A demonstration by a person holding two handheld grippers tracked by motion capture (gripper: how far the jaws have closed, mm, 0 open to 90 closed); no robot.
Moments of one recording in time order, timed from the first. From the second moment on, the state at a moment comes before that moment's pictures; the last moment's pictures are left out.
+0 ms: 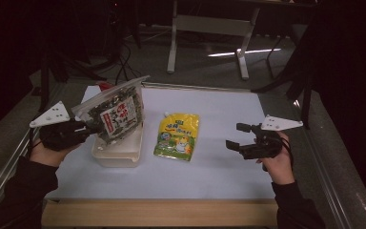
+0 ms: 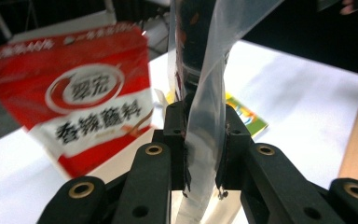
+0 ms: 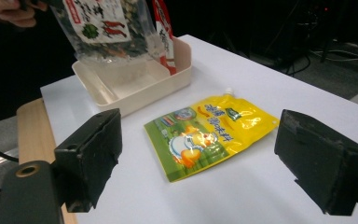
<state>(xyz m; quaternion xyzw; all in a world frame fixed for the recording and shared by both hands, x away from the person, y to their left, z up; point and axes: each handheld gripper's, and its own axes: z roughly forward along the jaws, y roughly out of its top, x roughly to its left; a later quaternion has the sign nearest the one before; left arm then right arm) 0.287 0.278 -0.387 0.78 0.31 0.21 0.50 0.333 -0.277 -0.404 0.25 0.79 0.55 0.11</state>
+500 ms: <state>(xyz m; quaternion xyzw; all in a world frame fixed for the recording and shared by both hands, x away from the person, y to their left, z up) 0.308 0.281 -0.403 0.81 0.32 0.19 0.46 0.334 -0.278 -0.407 0.25 0.79 0.55 0.10</state>
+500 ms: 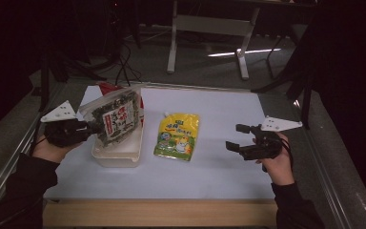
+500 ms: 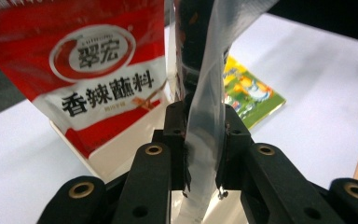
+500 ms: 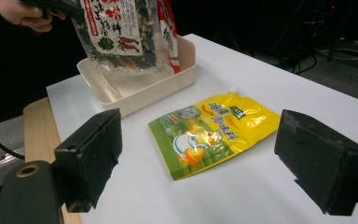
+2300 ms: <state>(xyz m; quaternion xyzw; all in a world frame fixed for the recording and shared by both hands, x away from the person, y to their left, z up) 0.282 0.285 -0.458 0.70 0.48 0.27 0.46 0.334 -0.273 -0.418 0.24 0.80 0.53 0.10</state>
